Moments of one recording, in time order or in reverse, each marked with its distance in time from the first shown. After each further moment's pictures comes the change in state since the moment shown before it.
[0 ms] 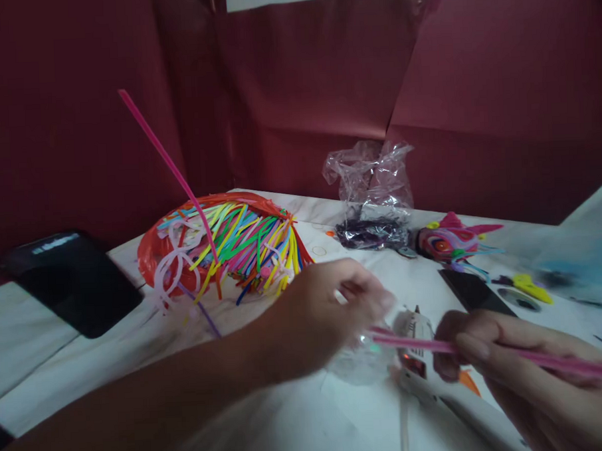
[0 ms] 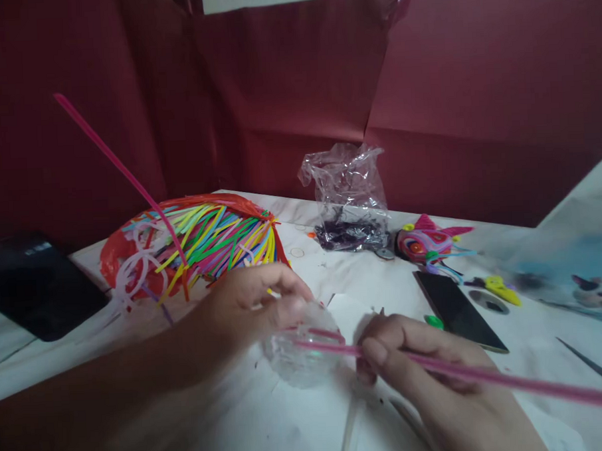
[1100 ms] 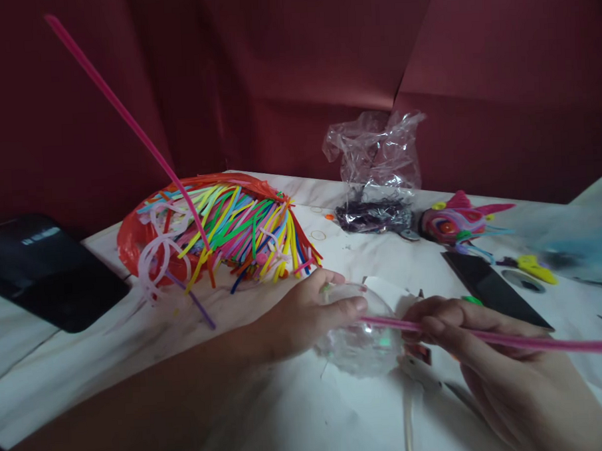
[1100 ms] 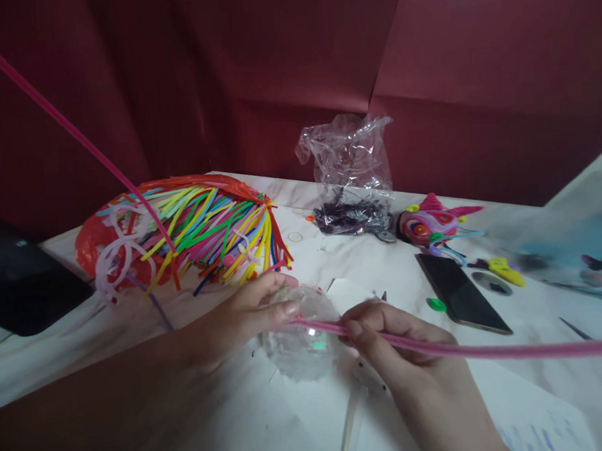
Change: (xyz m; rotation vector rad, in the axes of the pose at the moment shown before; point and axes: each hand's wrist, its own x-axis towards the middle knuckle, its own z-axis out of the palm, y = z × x) left_hand 0.008 -0.066 0.005 -0.248 -0.074 -0.363; right_hand 0.005 0.044 0.009 0.101 0.037 0.030
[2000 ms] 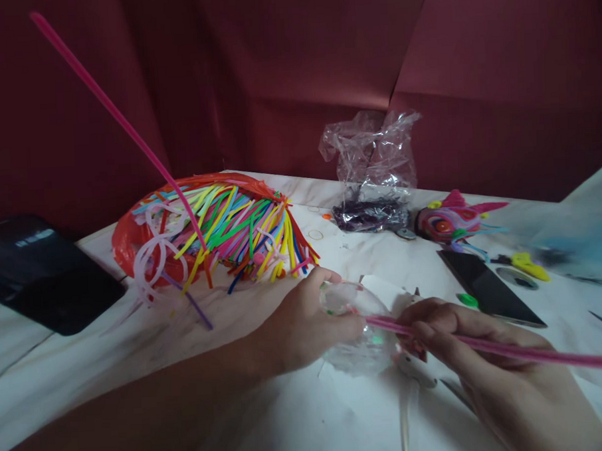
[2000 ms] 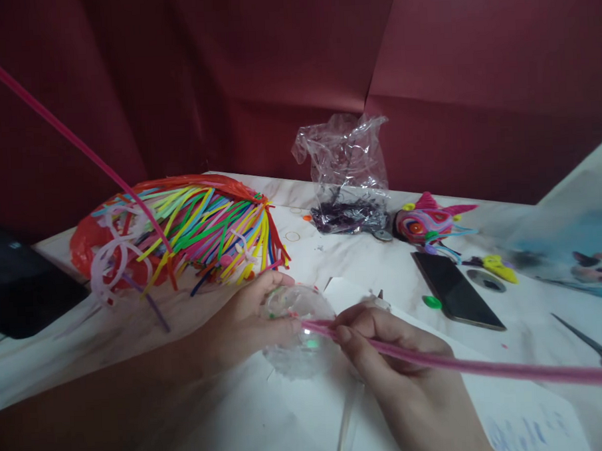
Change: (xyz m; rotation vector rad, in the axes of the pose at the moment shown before) left_hand 0.000 -0.006 0.011 0.060 0.097 0.015; right_hand 0.001 -0.020 0.012 -0.285 0.063 -0.111
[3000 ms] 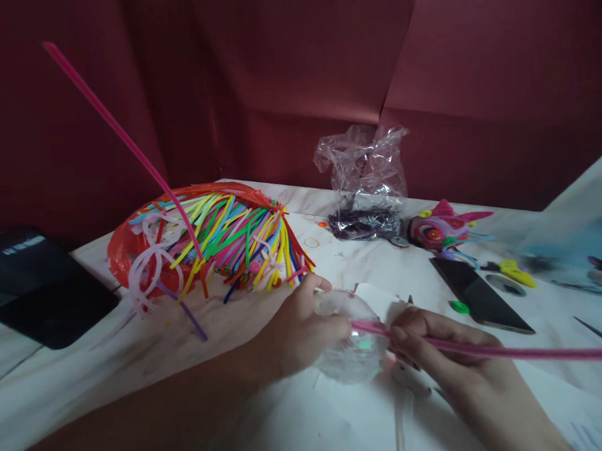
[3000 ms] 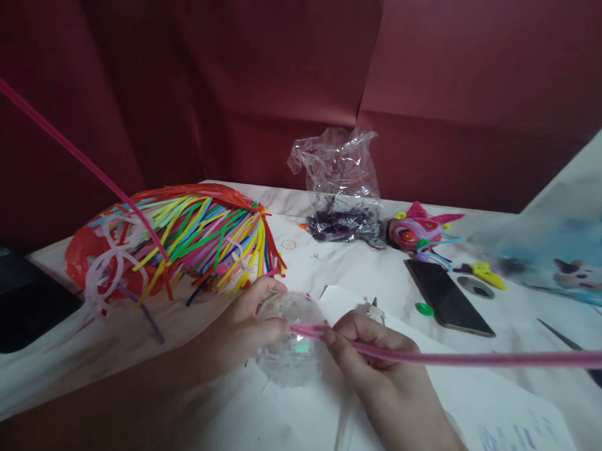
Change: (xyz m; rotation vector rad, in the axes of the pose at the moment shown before) left_hand -0.001 0.016 -0.001 0.026 0.052 -0.074; right_hand 0.001 0.002 0.010 0.045 -0.027 0.197
